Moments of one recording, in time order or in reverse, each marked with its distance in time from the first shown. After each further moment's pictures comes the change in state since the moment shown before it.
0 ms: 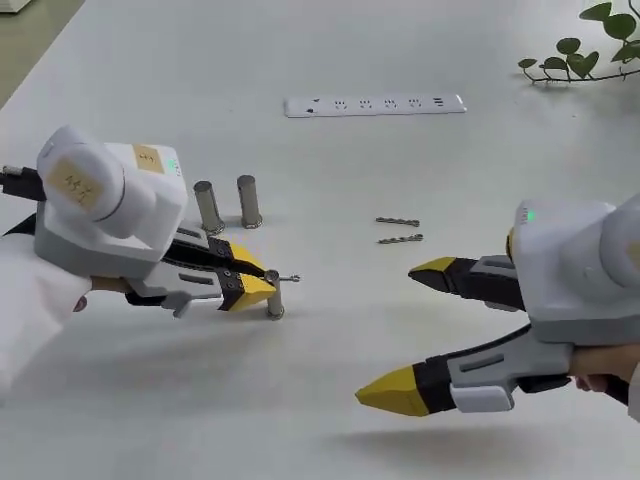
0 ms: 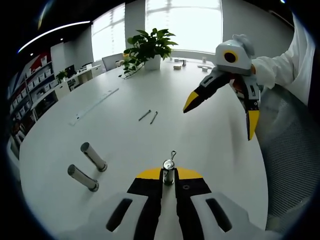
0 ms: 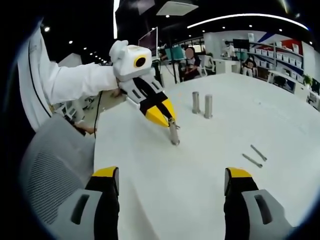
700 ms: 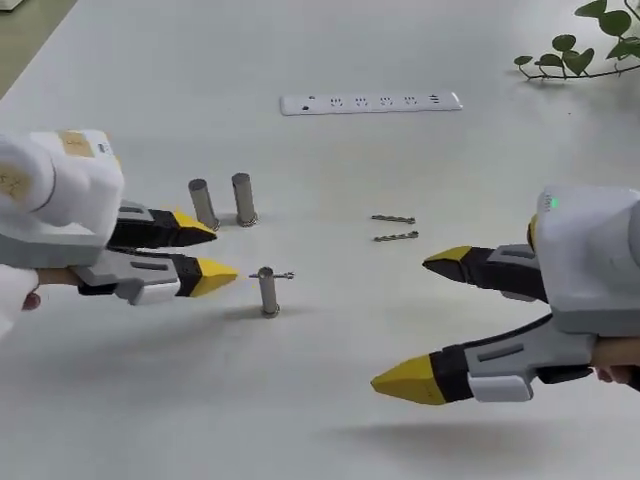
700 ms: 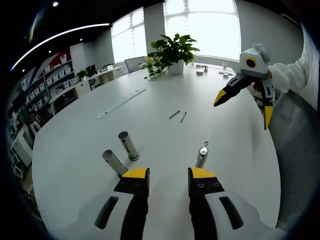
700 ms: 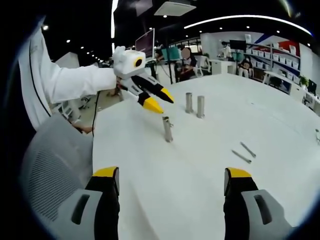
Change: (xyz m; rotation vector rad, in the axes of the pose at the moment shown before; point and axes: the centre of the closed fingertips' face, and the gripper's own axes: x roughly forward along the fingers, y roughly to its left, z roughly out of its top) left arm -0.034 0.054 -0.014 -0.083 -0.054 0.208; right arm -0.022 -0.007 -0.005 0.000 0.006 -0.046
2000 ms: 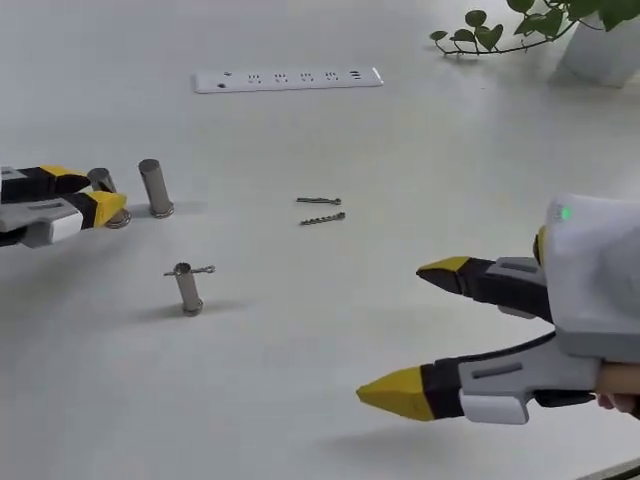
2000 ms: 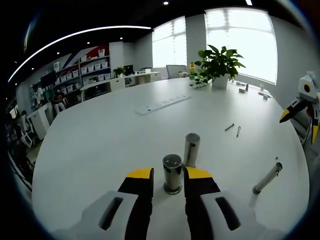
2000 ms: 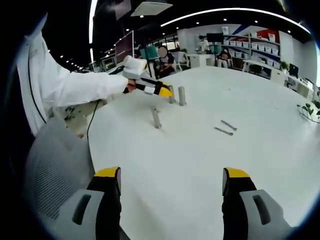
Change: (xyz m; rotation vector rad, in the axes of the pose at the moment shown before) left arm 0.038 0.093 -0.007 -0.185 -0.110 0.222; right arm -0.037 -0.001 -0.028 0.137 0.022 -0.142
